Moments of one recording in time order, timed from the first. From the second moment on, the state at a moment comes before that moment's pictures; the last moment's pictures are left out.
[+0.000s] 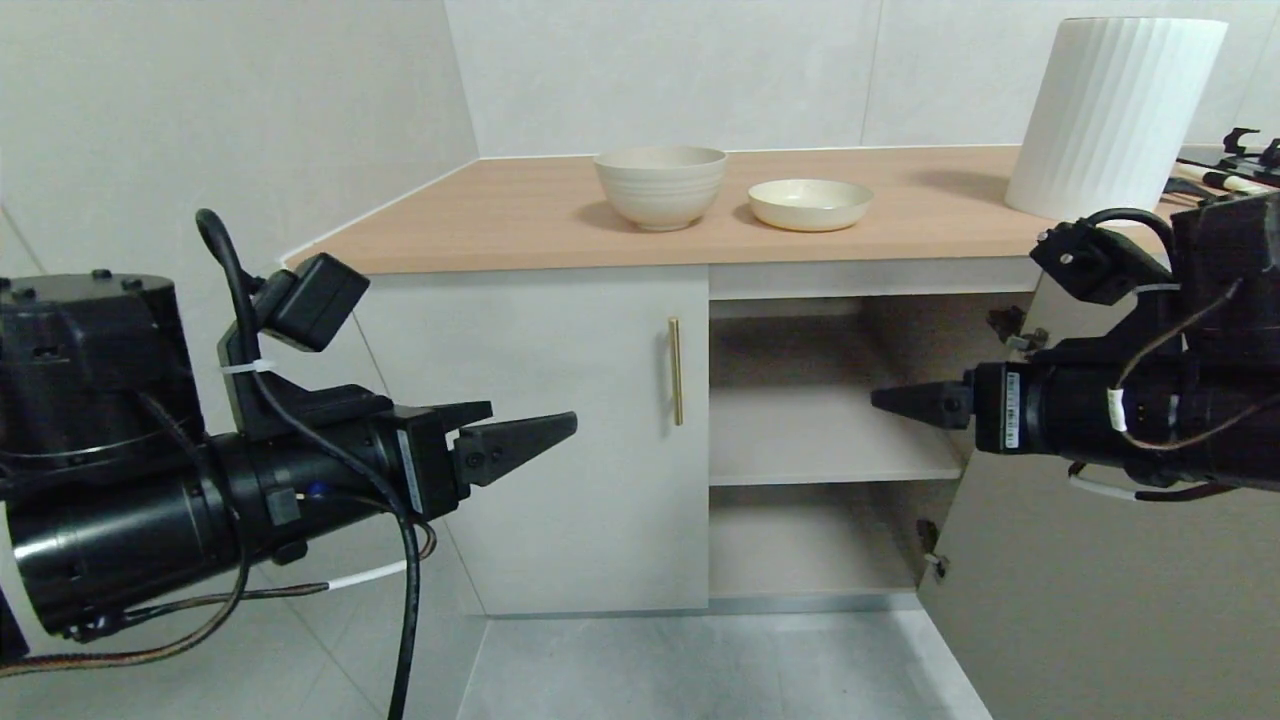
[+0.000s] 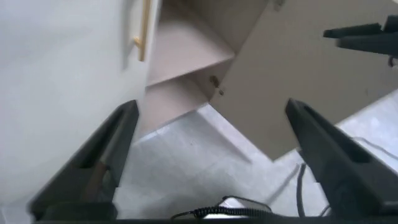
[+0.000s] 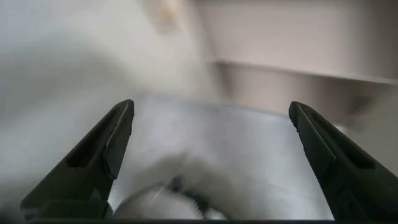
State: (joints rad) left arm -0.44 1.39 -0.70 -0.45 -0.25 -0.27; right arm 0.53 1.48 -1.00 -0.06 -0.08 0.29
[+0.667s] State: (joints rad) left arm -0.42 1.31 -0.83 -0.15 -0.25 -0.27; right arm 0.57 1.49 -1.02 -0.05 -0.19 0.30
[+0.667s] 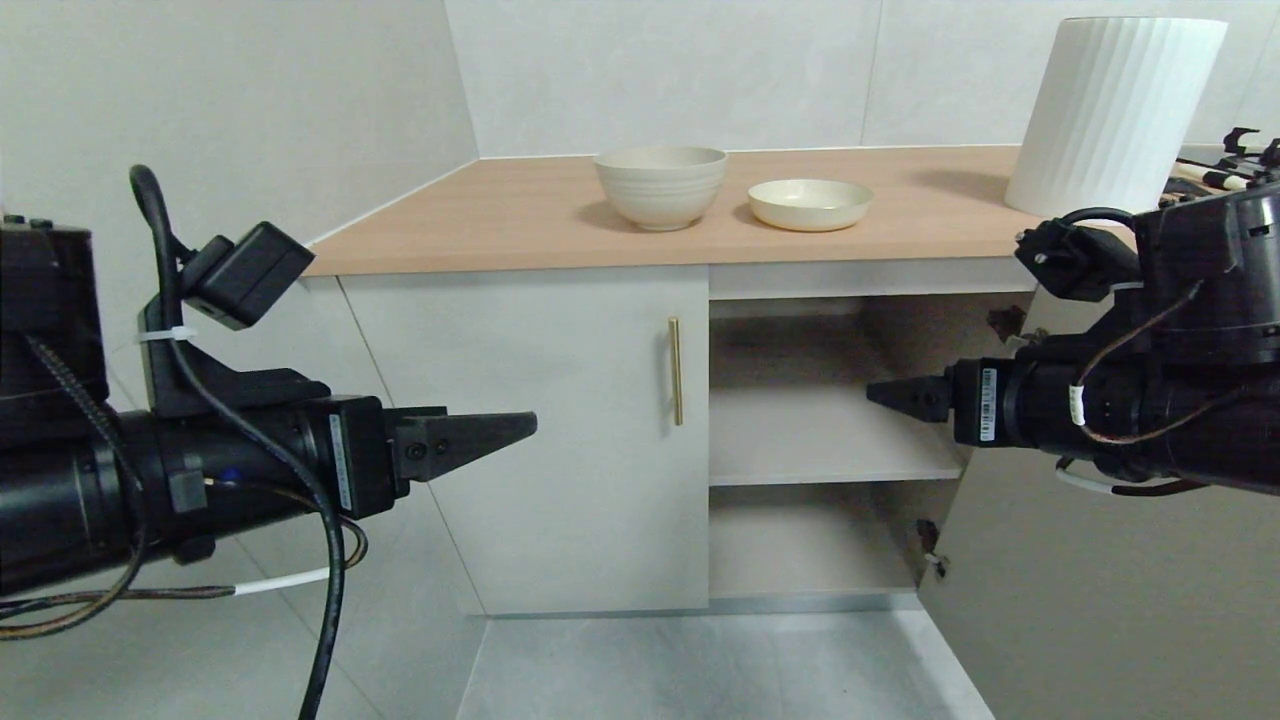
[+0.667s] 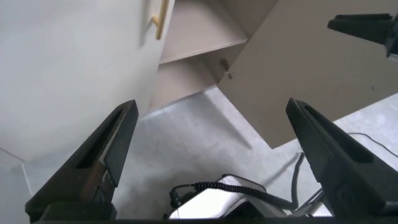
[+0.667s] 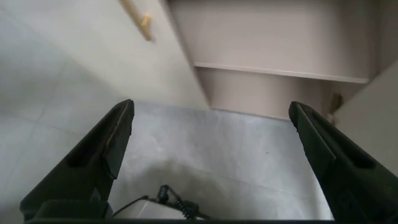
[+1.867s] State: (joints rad) left arm -0.42 1.30 -0.83 -0.15 -0.25 -0.28; right arm 0.61 1.35 -1.00 0.04 -0.09 0.28
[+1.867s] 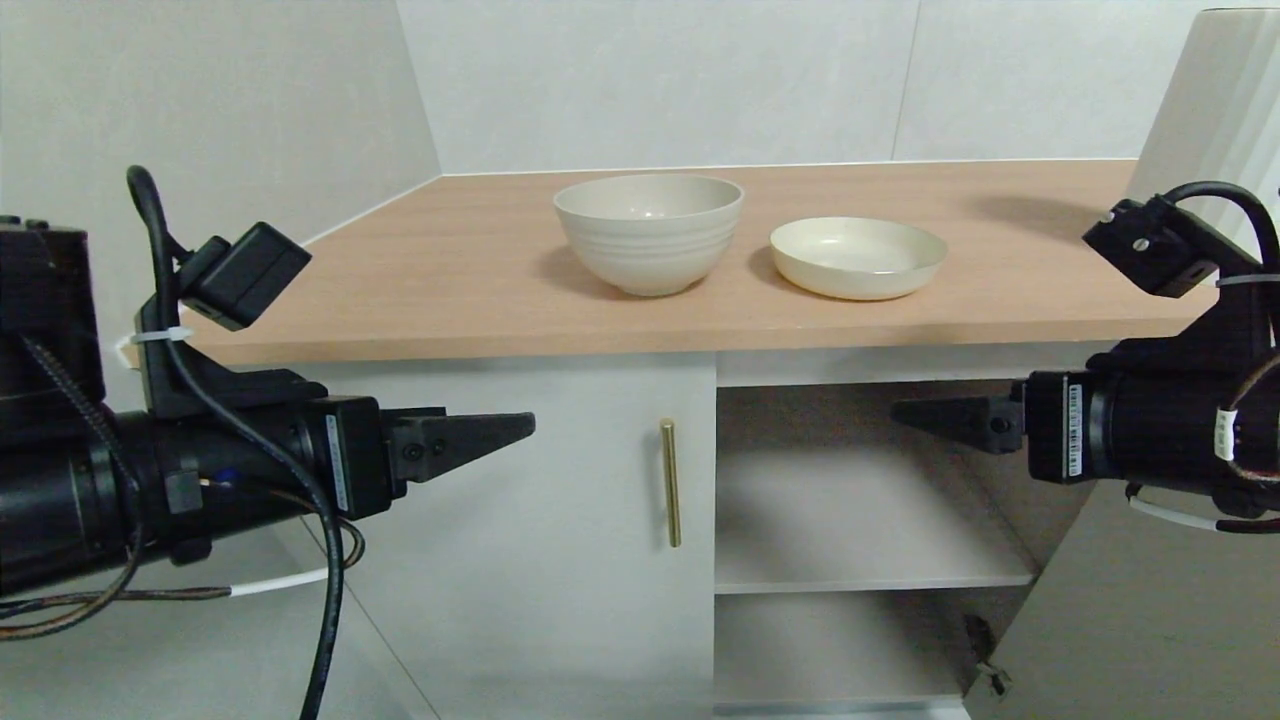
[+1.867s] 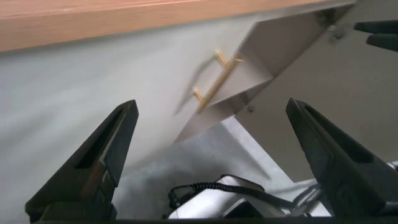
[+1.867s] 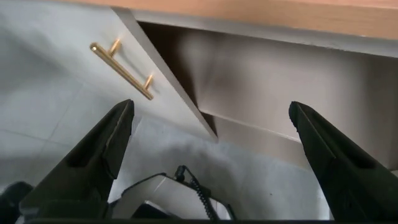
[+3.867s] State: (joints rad) left arm -0.40 1.46 -1.10 0.08 -0.24 -0.28; right arm 0.53 1.52 -1.10 0.00 -0.10 0.21
